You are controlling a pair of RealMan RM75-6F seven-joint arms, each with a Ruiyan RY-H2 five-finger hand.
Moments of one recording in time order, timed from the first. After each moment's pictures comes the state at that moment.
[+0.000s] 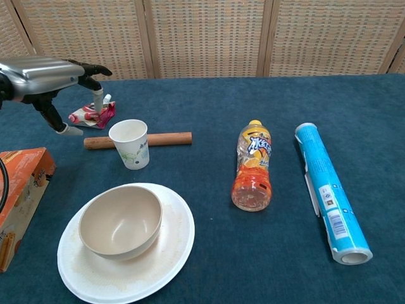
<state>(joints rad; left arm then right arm) -0.76 -1.33 -0.14 -1.56 1.10 0.93 0.52 0.03 -1.09 0.14 -1.55 -1.38 1.49 0.18</state>
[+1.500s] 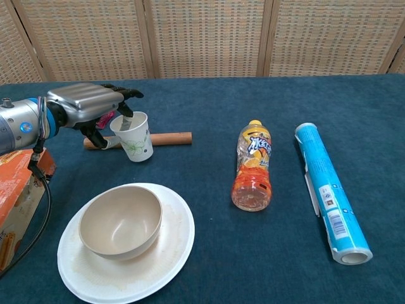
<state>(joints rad) -0.83 -1.56 -0.12 -1.35 1.09 0.93 0.52 0.02 -1.08 0.15 -1.54 -1.39 1.49 0.22</state>
